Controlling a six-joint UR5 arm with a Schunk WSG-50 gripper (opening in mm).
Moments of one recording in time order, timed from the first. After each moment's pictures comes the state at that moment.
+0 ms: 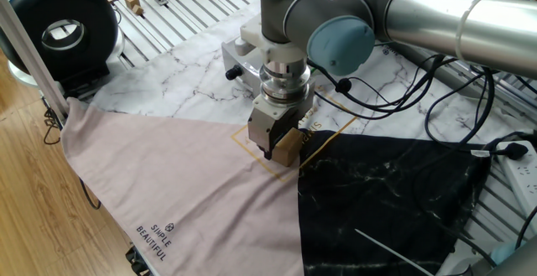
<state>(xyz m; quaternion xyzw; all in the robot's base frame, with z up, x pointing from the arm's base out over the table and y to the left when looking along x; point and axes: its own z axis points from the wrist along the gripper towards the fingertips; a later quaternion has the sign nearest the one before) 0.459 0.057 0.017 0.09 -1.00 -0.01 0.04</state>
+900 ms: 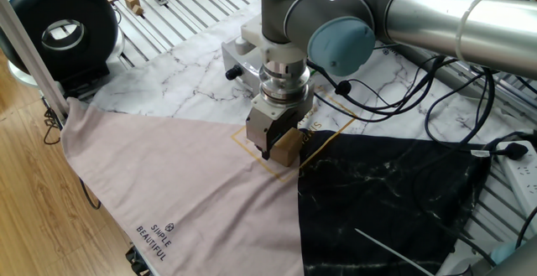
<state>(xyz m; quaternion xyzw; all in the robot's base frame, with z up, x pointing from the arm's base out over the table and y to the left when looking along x) 0.459 0.066 0.016 0.07 -1.00 -0.02 0.04</state>
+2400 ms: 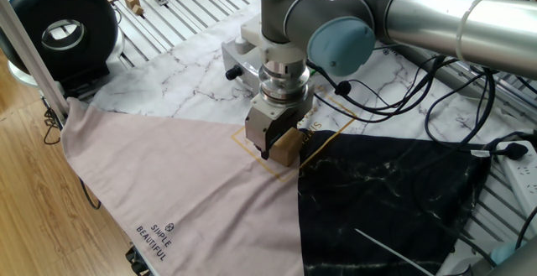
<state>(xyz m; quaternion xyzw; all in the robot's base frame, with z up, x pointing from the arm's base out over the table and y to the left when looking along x) 0.459 0.066 0.018 0.07 -1.00 -0.02 0.04</state>
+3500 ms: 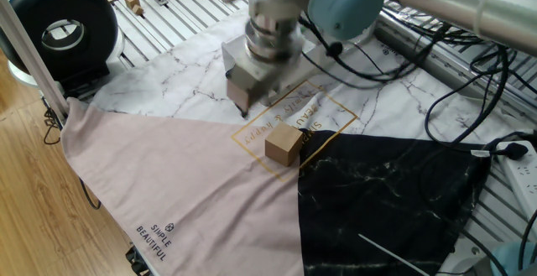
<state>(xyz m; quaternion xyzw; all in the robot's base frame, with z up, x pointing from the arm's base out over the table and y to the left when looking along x) 0.543 0.079 0.131 0.08 -0.99 0.01 -0.09</state>
